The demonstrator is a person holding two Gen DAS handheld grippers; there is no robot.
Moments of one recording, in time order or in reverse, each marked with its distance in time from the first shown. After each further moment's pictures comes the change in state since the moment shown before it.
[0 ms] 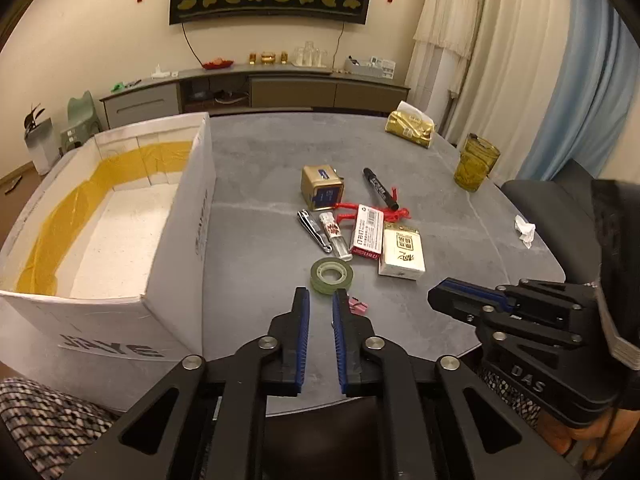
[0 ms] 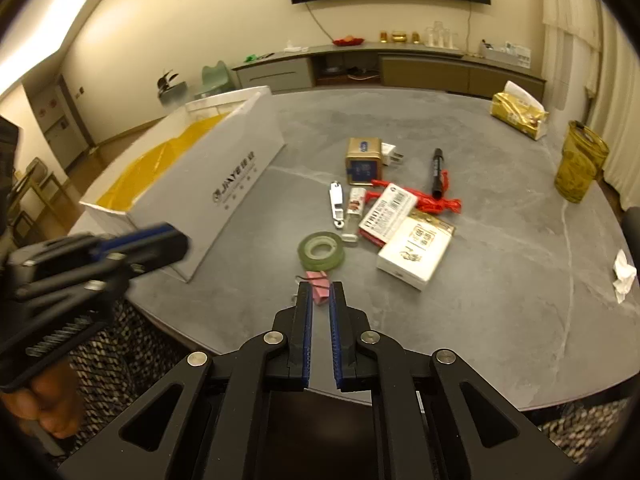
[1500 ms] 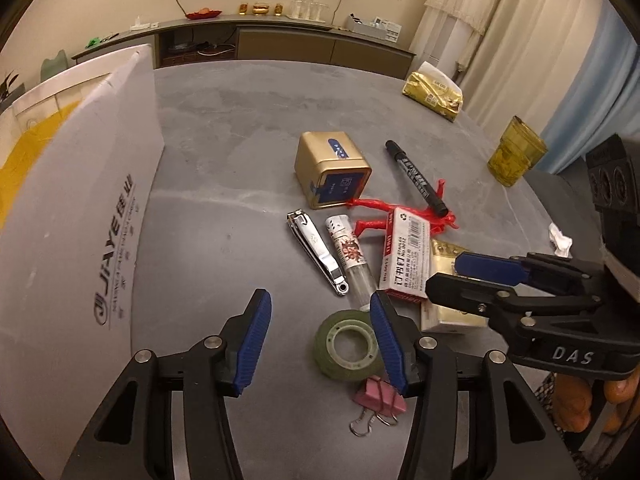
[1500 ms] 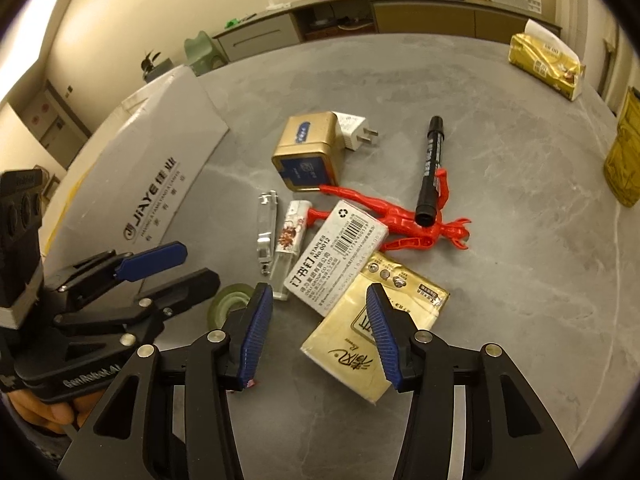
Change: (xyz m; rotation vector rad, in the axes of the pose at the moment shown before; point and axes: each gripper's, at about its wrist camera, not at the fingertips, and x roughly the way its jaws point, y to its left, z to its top) left arm 0.144 0.020 0.043 -0.039 0.159 -0.062; right arm 0.127 -0.092 0.058 0.099 0.206 0.036
